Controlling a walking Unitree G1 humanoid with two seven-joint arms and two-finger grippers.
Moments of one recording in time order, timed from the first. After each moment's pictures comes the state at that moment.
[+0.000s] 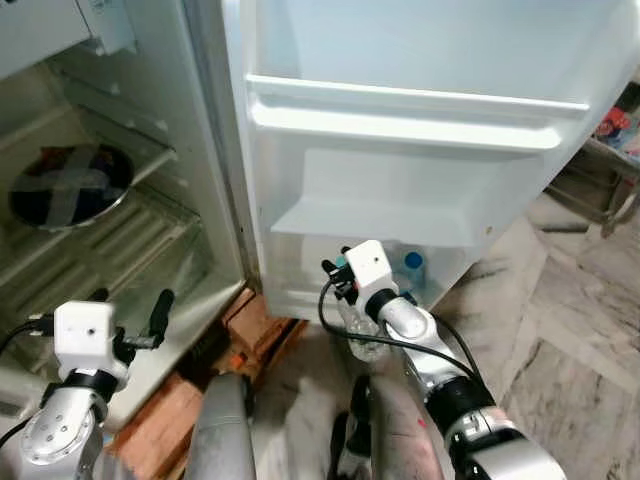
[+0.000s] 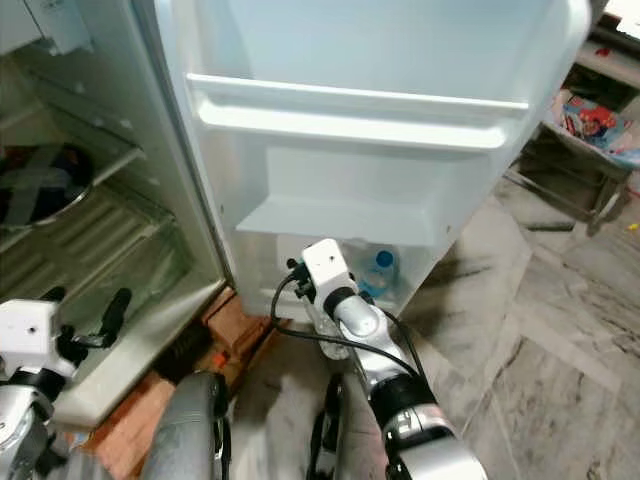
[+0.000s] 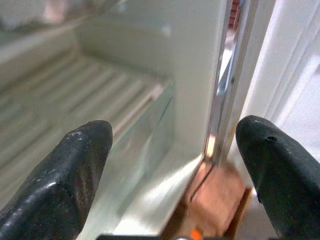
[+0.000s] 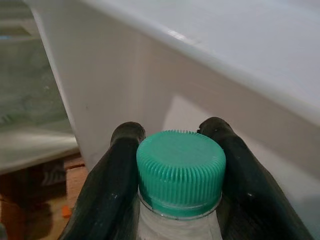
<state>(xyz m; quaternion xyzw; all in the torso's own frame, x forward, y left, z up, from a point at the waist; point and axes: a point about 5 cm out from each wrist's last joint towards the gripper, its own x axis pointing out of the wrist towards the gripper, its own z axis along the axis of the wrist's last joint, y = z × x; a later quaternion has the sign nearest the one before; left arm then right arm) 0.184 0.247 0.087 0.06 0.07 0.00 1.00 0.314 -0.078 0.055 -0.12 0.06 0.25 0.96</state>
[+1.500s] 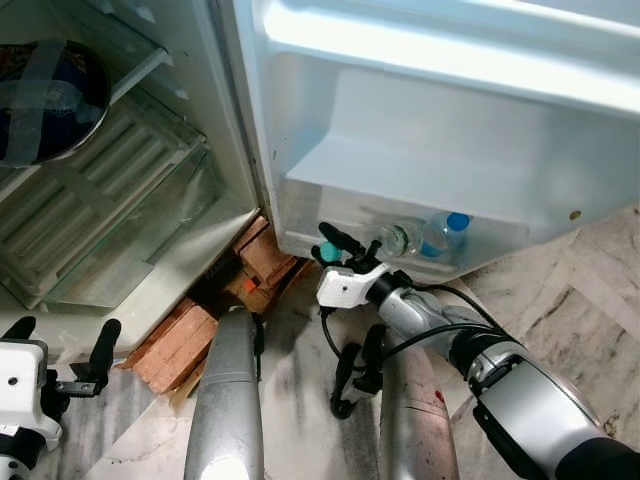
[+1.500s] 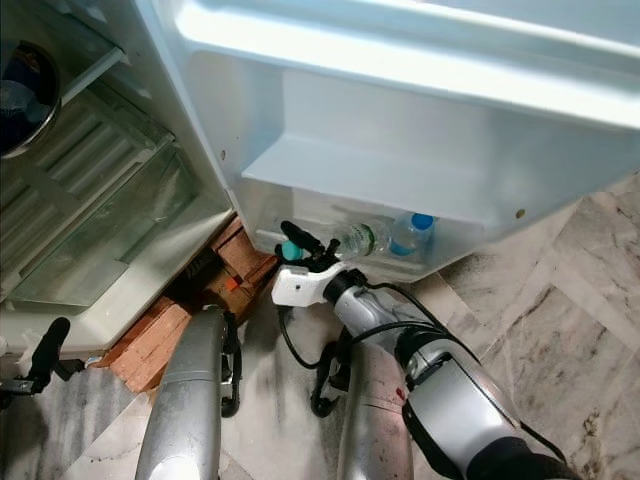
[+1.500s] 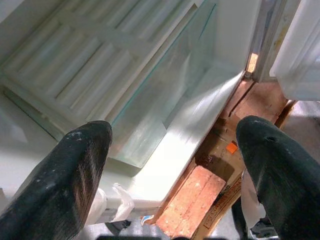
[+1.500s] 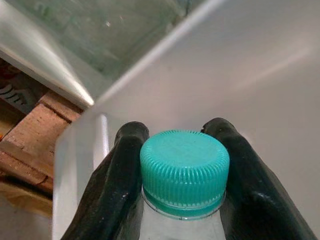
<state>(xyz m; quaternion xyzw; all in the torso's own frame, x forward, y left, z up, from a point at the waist) 0.124 0.260 0.134 0.12 0.10 0.03 0.99 0.322 -0.084 0.072 -0.48 -0.18 0.30 0.81</state>
